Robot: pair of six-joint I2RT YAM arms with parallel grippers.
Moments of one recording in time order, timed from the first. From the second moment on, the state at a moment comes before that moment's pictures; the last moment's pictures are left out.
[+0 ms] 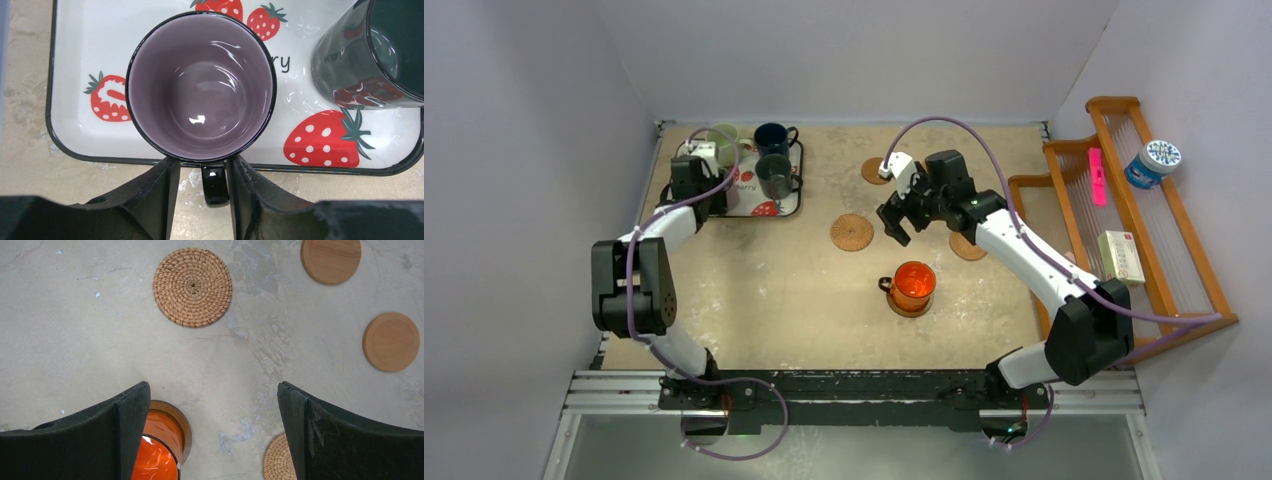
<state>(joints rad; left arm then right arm) 0.08 1.66 1.00 -0.01 -0.02 0.02 0.46 1.44 1.18 -0.48 -0.29 -0.39</state>
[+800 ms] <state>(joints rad) 0.10 1.61 0.98 -0.04 0.02 0.01 0.46 1.44 1.17 -0.47 -0.29 -0.39</state>
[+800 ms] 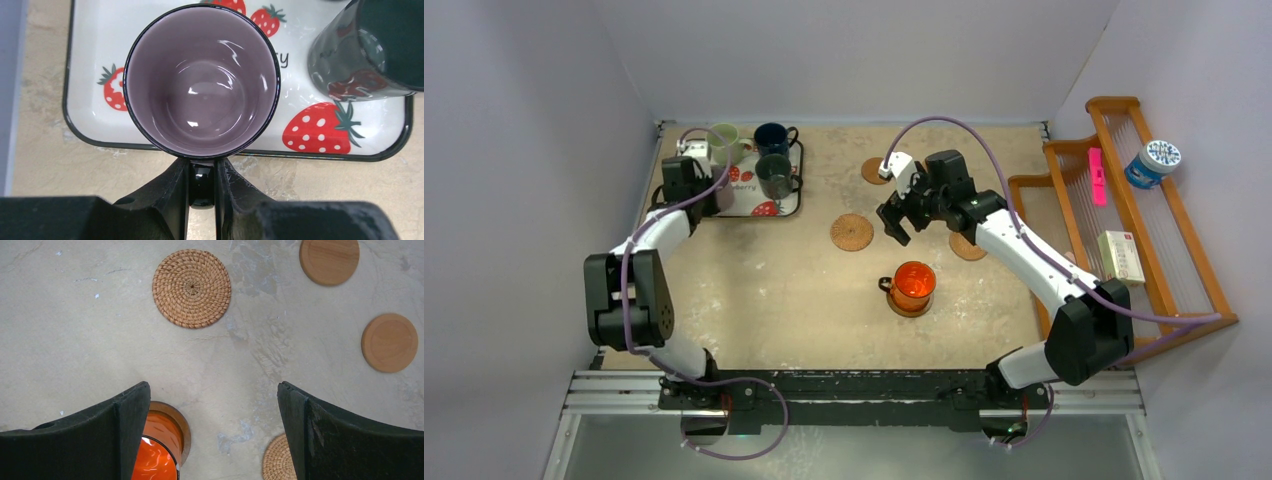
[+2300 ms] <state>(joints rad) -0.35 1.98 1.88 -0.45 0.03 -0.02 0.46 1.42 1.18 -0.43 -0.23 -0.34</state>
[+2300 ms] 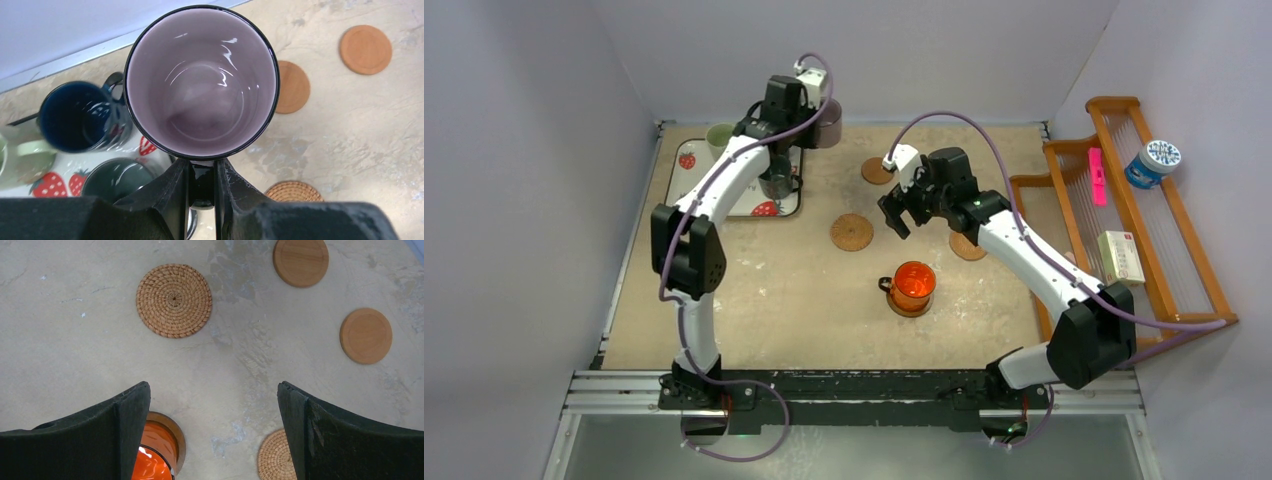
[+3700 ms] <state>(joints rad) -0.41 2.23 1.91 -0.50 -0.01 -0.13 0.46 1.37 1.15 -0.41 -0.22 -0.33</state>
